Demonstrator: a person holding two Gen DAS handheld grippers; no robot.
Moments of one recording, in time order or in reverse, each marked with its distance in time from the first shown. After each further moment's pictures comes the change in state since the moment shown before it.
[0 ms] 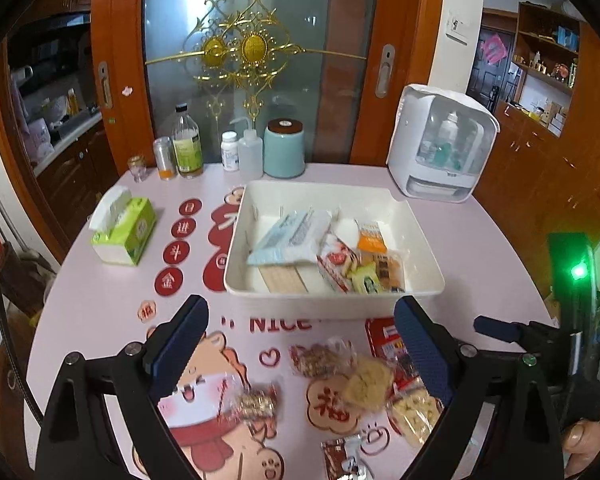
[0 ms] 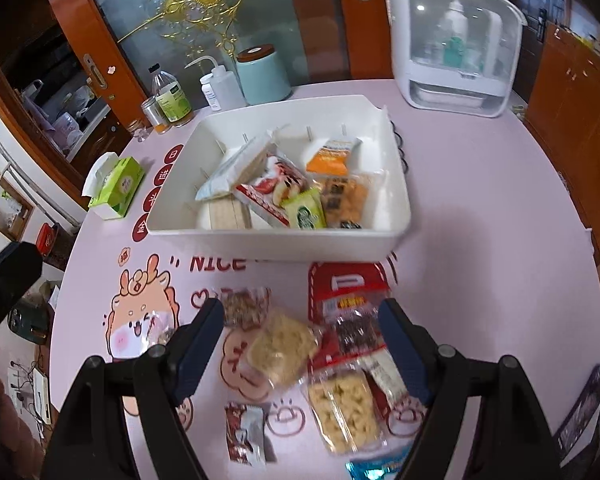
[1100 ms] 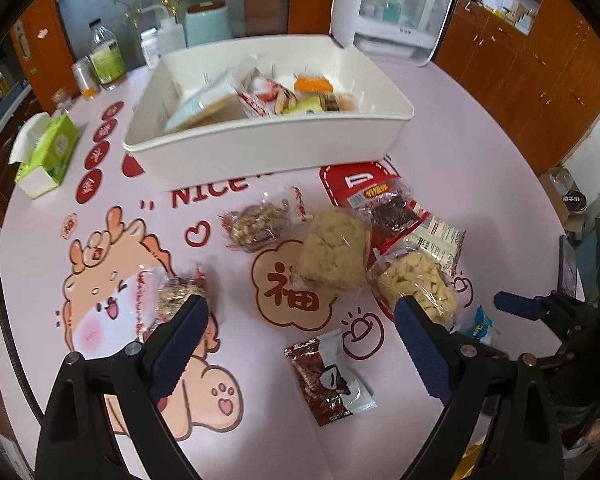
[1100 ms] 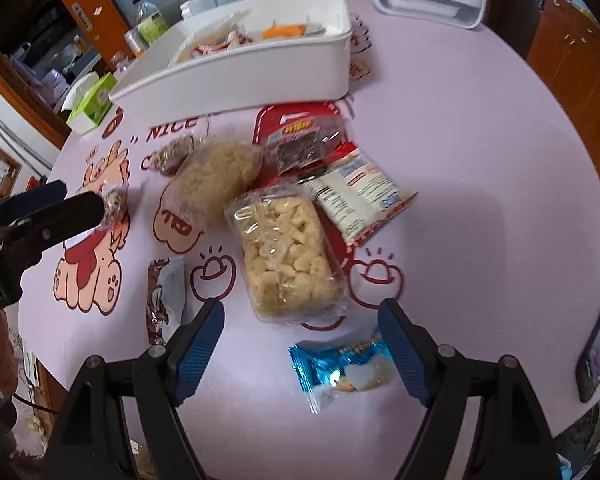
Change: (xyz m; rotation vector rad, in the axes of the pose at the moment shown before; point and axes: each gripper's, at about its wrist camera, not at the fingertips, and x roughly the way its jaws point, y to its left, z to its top) left arm 0.081 -0.041 -0.105 0.171 0.362 -0.119; right arm 0.034 -0.050 -0.129 -0.016 0.186 -0.018
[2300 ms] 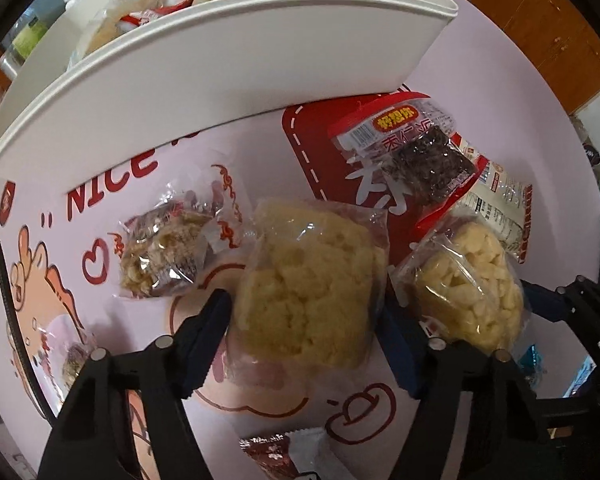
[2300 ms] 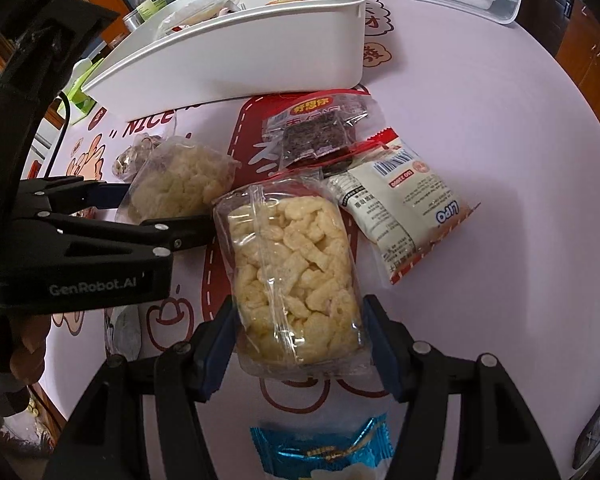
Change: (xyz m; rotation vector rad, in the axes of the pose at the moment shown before) left arm 0.138 -0.032 0.044 0.082 0.244 0.017; right arm 0.052 -0.017 0.035 -0.059 0.033 0.035
